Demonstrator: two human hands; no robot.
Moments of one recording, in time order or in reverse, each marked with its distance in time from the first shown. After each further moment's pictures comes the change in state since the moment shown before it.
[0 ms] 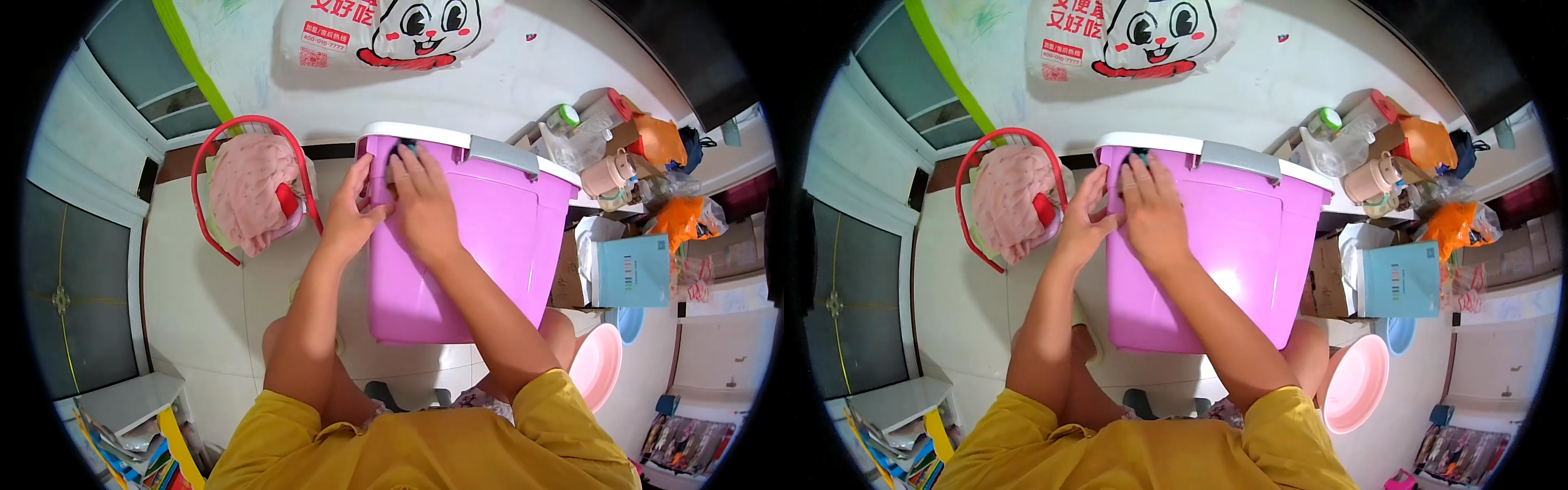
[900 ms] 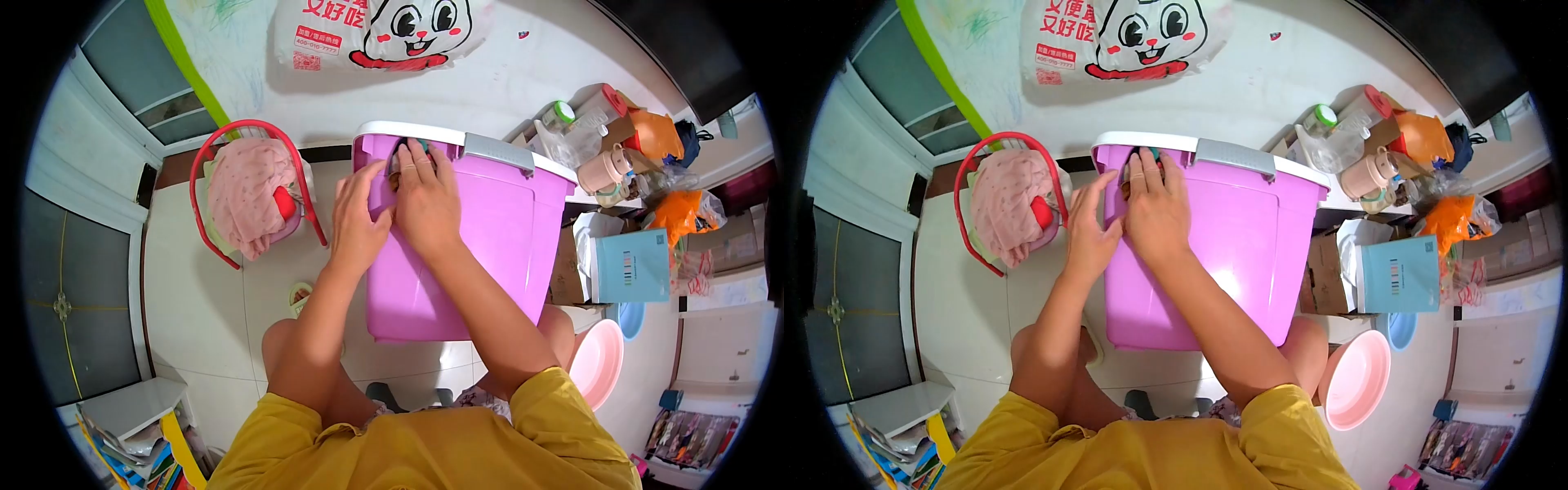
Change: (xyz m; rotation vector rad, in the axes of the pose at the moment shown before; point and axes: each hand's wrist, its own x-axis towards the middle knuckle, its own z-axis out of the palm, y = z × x) left_hand -0.010 0.001 0.018 0.526 0.235 0.496; right_hand 0.006 -0.003 -0.004 -0.116 0.021 0.079
